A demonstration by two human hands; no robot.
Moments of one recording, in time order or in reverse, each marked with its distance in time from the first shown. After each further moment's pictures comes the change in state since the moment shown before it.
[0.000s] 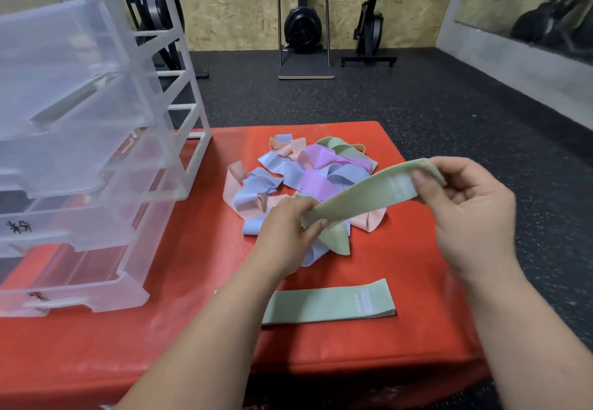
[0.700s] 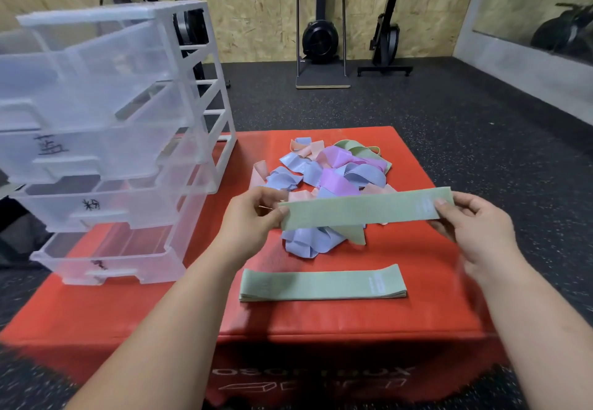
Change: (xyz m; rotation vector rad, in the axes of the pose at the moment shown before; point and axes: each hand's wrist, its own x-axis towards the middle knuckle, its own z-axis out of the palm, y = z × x) left_hand -0.044 -0.027 -0.087 -0.350 0.123 -0.272; right_hand -0.008 0.057 -0.036 0.124 0.145 0.547
